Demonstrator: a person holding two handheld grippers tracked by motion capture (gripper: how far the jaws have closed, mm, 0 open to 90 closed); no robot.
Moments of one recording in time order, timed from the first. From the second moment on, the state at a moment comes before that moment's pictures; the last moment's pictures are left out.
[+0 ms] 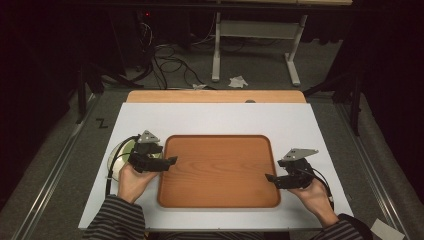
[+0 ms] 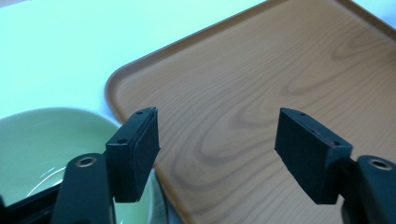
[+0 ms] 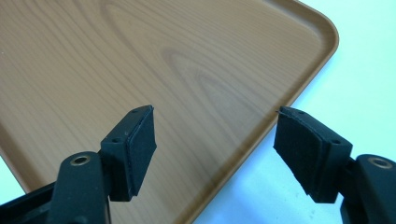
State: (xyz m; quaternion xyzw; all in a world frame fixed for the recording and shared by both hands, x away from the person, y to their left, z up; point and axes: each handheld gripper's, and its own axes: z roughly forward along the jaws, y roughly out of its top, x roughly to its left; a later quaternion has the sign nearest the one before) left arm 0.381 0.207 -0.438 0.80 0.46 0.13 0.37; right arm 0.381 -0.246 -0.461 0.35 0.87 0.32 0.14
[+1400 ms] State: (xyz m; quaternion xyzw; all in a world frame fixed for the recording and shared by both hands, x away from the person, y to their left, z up) left arm 0.392 0.270 -0.438 0.75 0.54 0.16 0.34; right arm 0.381 -0.242 -0.463 0.35 0.88 0.30 0.13
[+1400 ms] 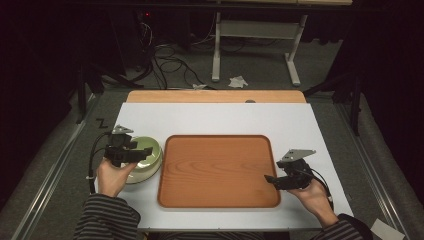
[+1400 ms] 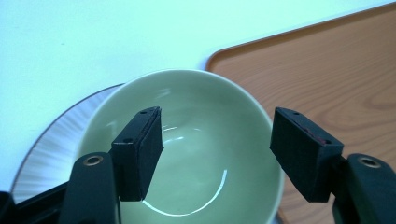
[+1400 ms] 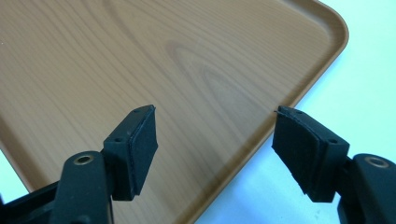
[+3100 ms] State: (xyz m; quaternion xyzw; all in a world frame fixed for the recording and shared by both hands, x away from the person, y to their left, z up) left arm 0.414 0.315 -0.474 0.70 0.65 0.10 0.29; right arm 0.380 -0.239 -0.465 0.34 0.88 0.30 0.13
